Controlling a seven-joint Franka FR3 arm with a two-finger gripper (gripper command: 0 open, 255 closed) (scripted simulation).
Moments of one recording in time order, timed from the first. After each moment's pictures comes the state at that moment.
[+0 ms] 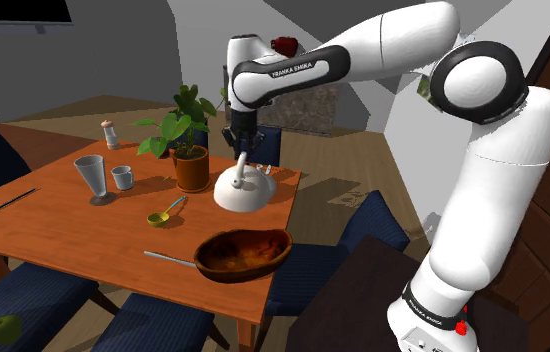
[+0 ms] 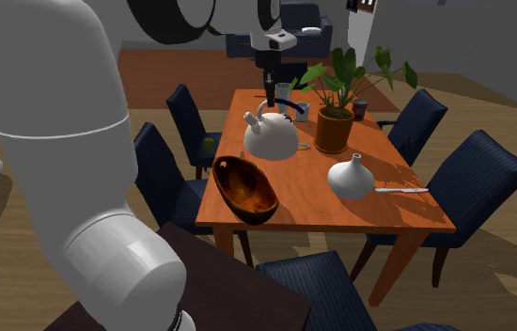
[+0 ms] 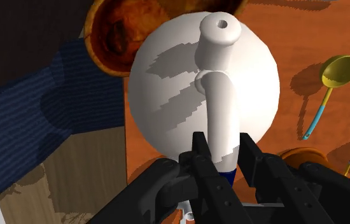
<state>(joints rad) -0.09 0.15 0.26 -1.77 -0.13 1.99 1.25</state>
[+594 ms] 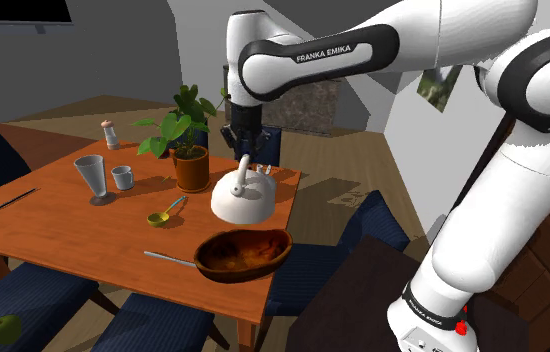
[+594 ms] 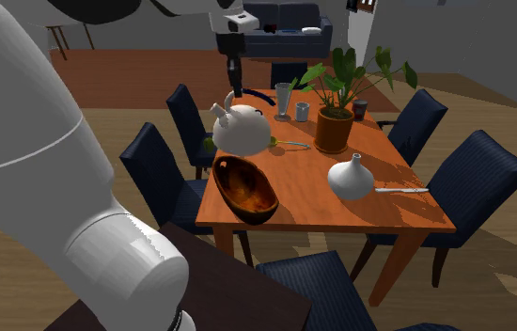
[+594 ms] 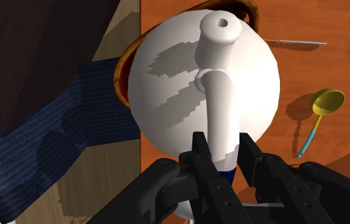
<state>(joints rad) -0.03 -0.08 0.33 -1.93 -0.06 1.91 1.35</state>
